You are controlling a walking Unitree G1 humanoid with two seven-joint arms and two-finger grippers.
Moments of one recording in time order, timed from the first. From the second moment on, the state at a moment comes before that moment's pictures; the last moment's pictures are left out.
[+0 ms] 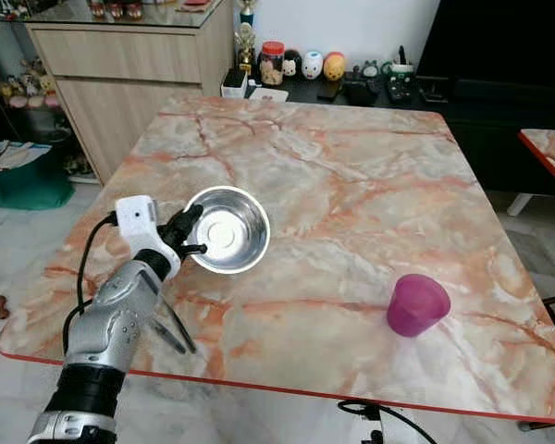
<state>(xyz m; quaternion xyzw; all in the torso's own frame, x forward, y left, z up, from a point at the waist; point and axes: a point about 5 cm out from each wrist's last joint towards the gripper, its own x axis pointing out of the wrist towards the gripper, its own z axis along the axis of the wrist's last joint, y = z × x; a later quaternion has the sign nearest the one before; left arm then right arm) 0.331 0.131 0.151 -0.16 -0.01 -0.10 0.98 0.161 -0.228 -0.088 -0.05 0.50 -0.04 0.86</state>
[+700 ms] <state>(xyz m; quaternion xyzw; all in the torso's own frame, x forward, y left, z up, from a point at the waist) 0.315 0.132 0.157 -0.18 -0.06 -0.10 0.98 0.163 -0.229 -0.086 -0.05 0.49 -0.05 0.87</state>
